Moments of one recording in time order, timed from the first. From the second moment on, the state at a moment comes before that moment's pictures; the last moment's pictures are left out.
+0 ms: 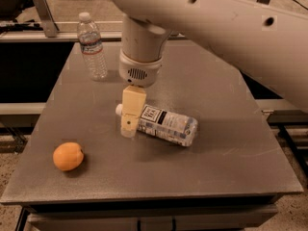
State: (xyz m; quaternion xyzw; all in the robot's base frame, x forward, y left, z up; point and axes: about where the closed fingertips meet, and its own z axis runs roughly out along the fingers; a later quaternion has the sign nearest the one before) arm 0.498 0.037 0.875 -0.67 0.74 0.04 0.08
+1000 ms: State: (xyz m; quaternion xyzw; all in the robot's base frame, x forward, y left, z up) arm 0.496 0.026 0.846 -0.60 0.80 -0.04 0.04
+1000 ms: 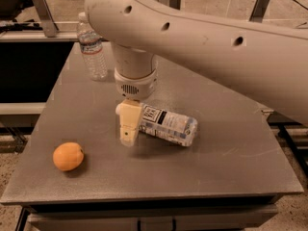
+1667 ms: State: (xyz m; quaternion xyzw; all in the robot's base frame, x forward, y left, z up) arm 0.497 0.003 0.832 -0.55 0.83 0.01 0.05
